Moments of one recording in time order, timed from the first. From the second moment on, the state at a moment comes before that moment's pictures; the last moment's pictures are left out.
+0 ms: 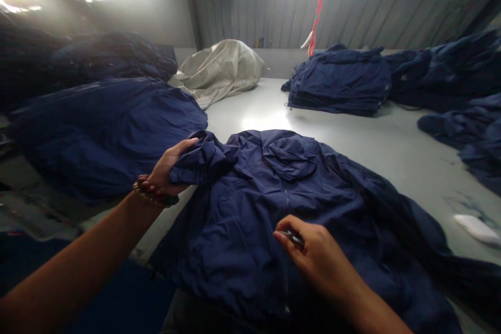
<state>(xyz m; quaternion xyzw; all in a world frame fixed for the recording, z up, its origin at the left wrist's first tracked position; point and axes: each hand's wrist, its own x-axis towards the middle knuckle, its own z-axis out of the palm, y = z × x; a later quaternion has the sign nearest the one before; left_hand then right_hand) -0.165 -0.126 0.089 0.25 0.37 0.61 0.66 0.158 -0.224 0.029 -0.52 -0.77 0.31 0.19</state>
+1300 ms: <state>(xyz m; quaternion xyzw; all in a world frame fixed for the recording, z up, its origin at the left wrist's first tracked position) -0.184 -0.093 0.008 0.87 0.42 0.13 0.24 0.061 -0.114 -0.008 -0.49 -0.73 0.40 0.26</state>
